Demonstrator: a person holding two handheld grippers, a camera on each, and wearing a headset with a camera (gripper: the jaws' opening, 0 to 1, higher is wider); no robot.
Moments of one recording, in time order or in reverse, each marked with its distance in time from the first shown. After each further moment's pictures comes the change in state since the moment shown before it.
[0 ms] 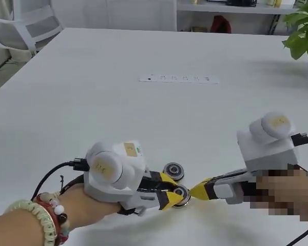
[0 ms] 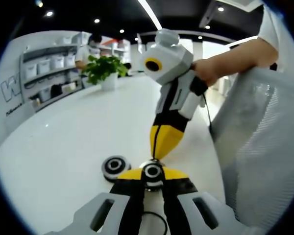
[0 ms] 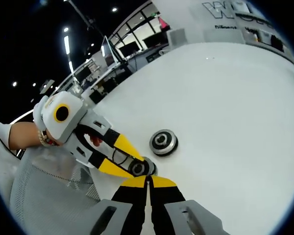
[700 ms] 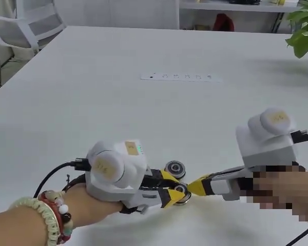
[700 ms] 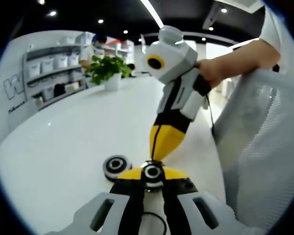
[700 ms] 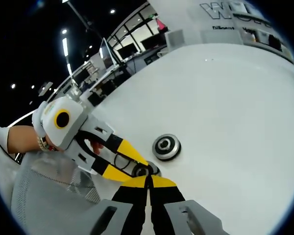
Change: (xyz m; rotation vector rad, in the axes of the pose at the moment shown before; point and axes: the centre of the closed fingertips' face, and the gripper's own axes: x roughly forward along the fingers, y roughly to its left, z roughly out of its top) left arm 0.000 0.002 0.000 -0.021 -0.016 0.026; right arm 0.001 0.004 0.008 0.014 -0.018 -0.009
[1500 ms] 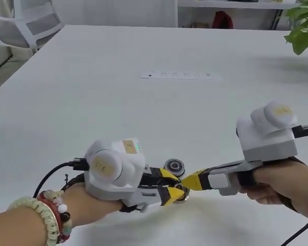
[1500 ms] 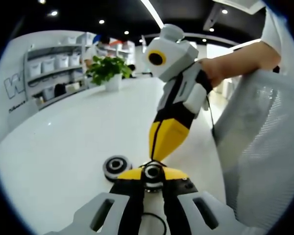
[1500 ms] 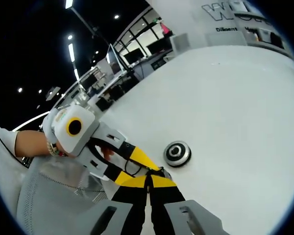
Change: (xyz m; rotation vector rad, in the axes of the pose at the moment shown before) left arm 0.000 0.000 0.001 -0.006 -0.006 0.004; right arm -0.003 0.015 0.010 -0.001 -0.038 0.074
